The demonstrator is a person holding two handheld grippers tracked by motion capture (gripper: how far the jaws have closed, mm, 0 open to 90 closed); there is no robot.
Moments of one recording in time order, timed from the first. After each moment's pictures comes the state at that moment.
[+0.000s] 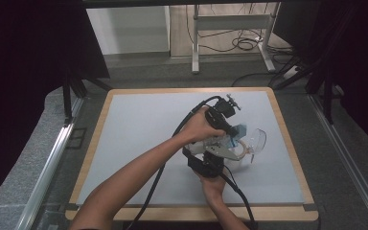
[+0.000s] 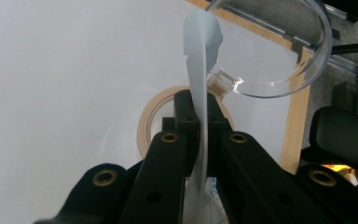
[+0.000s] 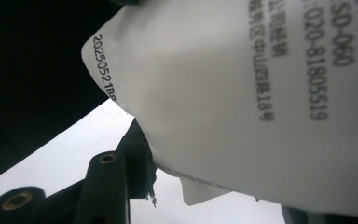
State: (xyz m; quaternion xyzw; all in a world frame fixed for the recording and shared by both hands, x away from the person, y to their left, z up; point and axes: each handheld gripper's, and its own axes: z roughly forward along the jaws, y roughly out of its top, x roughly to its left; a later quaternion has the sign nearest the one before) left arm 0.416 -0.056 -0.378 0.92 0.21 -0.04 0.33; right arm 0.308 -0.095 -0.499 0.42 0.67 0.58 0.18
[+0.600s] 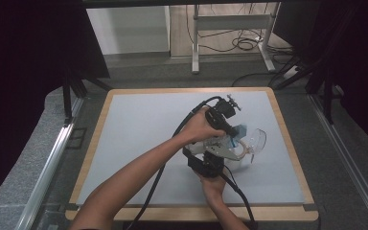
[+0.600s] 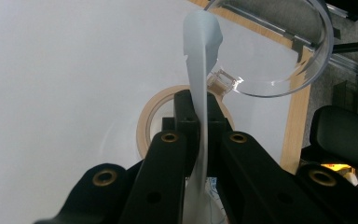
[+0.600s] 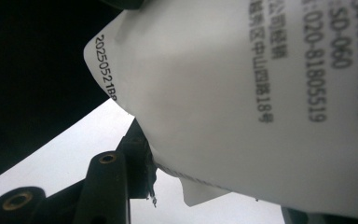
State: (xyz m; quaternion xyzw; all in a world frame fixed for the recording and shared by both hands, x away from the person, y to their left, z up) left arm 0.416 -0.056 -0.379 0.92 0.21 -0.04 0.33; right arm 0.307 -0.094 -0.499 0.42 0.67 0.58 0.18
